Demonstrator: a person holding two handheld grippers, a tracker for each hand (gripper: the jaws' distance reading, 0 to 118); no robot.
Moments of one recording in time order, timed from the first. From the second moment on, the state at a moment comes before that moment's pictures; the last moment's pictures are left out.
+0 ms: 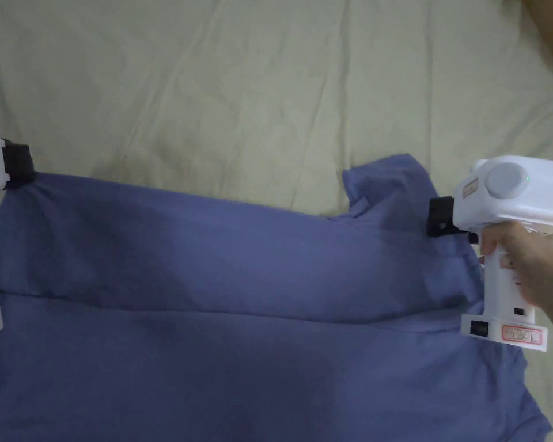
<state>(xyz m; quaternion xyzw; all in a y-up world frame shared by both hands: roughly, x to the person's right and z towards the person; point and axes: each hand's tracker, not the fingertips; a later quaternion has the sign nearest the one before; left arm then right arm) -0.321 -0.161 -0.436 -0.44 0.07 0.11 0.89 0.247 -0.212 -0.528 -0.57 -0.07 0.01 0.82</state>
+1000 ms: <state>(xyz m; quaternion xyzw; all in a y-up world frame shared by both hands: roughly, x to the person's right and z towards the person) -0.320 -0.153 -0.198 -0.43 0.08 0.18 0.88 0.293 -0.110 -0.262 -0.44 0.01 -0.07 0.90</state>
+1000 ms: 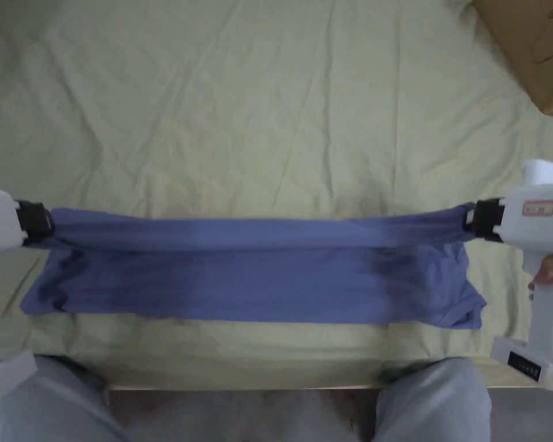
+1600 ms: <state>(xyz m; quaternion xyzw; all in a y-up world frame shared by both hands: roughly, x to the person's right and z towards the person) -0.272 -0.046 -0.152 -0.17 0.17 0.07 0.97 0.278 -0.022 -0.190 -0.22 -0.02 -0.03 0.98</state>
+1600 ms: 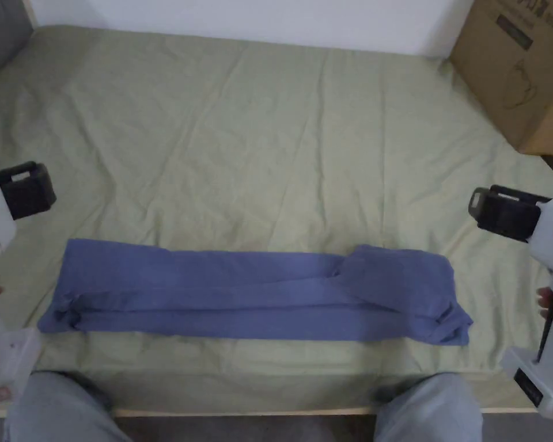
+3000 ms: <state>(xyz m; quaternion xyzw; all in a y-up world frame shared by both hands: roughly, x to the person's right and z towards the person) -0.392 -0.215 -0.179 -0.41 -0.03 0.48 0.78 0.198 -0.059 -0.206 -0.22 0.03 0.00 0.98</state>
